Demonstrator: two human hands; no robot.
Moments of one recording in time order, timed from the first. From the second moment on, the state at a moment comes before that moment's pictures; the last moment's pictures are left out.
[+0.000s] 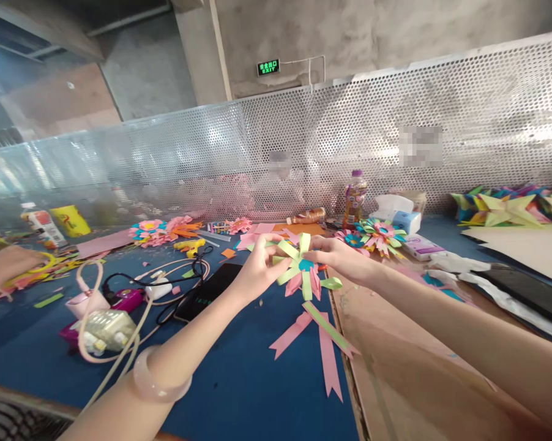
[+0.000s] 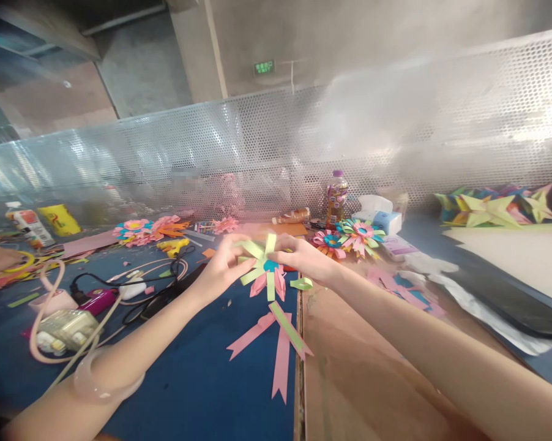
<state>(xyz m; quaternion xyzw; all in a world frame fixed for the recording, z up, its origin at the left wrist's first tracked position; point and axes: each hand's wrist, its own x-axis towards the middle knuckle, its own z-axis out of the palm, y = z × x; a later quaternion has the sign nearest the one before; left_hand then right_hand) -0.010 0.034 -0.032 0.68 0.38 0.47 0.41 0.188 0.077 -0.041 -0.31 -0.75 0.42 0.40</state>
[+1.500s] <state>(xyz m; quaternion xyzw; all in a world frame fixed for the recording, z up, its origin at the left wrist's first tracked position) -0.009 0.033 -0.031 0.69 0.39 0.45 0.40 0.185 0.082 -0.050 -0.29 -0.75 0.43 0.40</state>
